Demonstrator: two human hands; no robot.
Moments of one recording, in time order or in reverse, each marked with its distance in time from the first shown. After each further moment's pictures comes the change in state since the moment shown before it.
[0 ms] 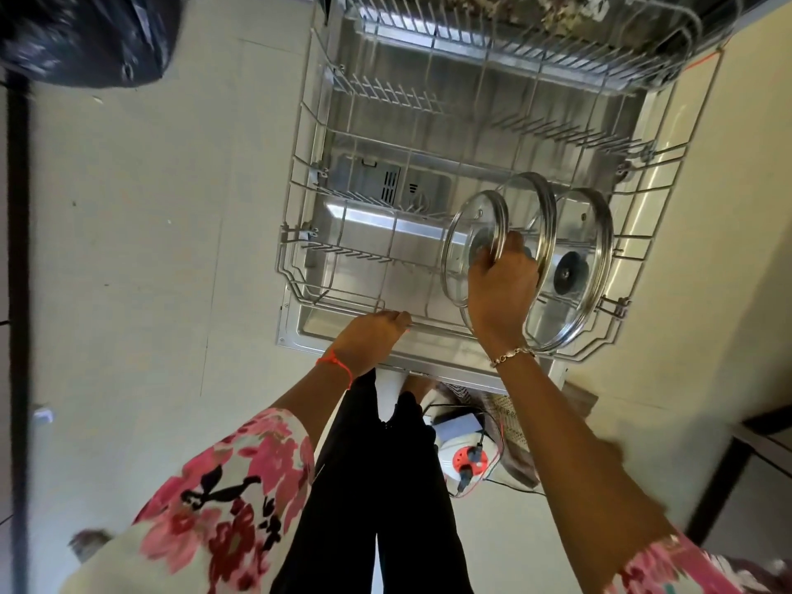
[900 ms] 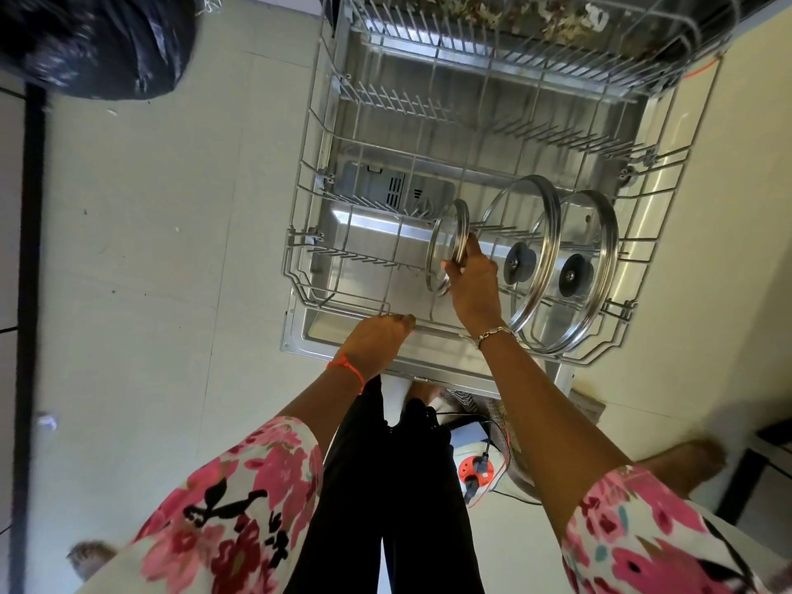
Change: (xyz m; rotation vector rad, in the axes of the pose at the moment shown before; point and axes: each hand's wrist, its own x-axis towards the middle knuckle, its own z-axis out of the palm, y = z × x) left_hand 0.003 0.006 0.000 0.043 -0.036 -0.064; right_hand 0.006 0.016 0.051 0.225 -0.347 -0.056
